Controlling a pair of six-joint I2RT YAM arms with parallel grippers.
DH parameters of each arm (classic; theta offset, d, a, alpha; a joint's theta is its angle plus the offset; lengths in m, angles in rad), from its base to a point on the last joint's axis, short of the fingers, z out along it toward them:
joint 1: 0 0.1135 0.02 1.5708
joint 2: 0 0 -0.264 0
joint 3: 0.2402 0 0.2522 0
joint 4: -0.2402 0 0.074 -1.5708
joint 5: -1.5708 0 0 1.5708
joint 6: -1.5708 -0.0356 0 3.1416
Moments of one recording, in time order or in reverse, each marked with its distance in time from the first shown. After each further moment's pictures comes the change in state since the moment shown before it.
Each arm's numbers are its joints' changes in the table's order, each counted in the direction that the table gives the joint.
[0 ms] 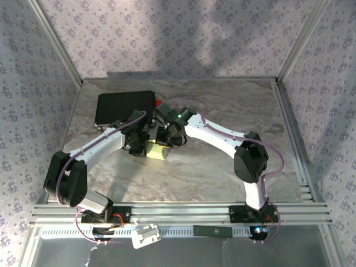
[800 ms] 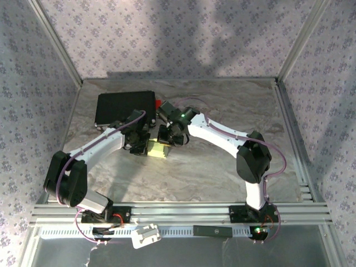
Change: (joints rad) left arm 0.007 -0.001 -0.009 0.044 -0.022 0.004; right arm -0.020 0.017 -0.029 0.042 0.012 0.031
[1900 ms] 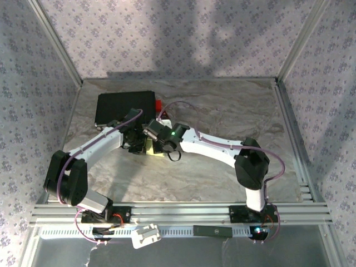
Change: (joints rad) left arm 0.039 -0.006 -0.002 0.012 -0.023 -0.009; right arm 0.176 0.015 -0.088 0.101 -0.415 0.158
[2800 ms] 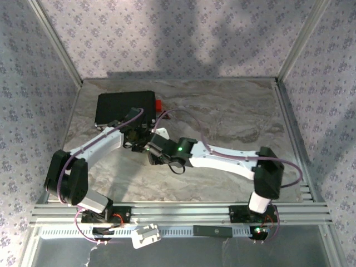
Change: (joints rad) left arm -0.003 -0.006 -0.001 0.059 -0.084 0.002; right arm 0.107 0.230 -0.208 0.162 0.004 0.065
